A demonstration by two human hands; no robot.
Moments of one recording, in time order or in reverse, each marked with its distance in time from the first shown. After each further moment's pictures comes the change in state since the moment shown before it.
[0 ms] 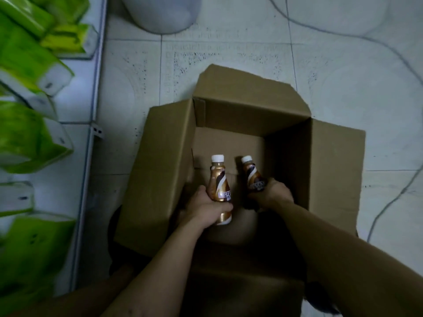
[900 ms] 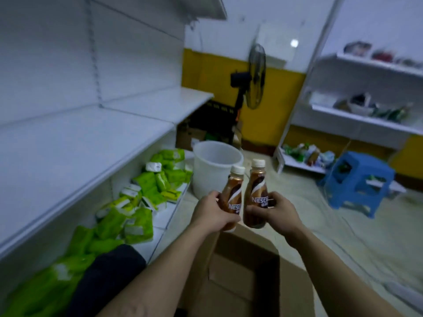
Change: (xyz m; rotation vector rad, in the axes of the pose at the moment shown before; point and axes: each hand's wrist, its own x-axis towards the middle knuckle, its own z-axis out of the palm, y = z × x) left_hand -0.366 0.080 -0.160 -0.175 0.486 0.870; right_hand -0.424 -0.062 -0.180 0.471 0.340 -1.045
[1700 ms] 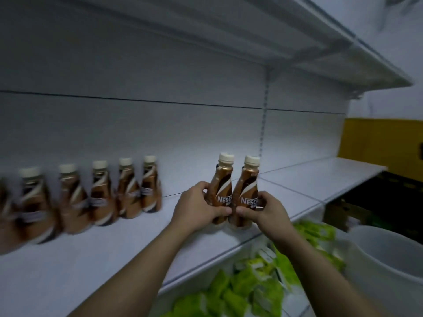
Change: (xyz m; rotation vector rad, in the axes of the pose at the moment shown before) left_hand -0.132 0.065 -0.295 0.377 0.877 -0.055; right_hand -0.008 -0.251 0.213 0.375 -0.661 -0.580
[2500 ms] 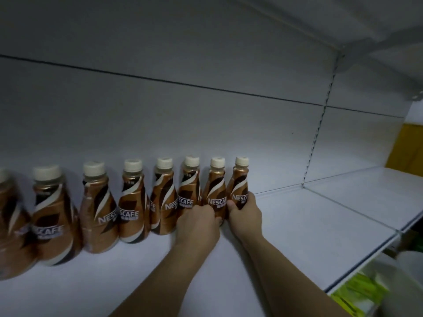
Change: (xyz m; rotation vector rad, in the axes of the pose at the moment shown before) left_hand 0.053 -0.104 -0.035 0.642 0.052 -0.094; right_hand 0.095 0.011 0.193 -0.067 0.138 0.061
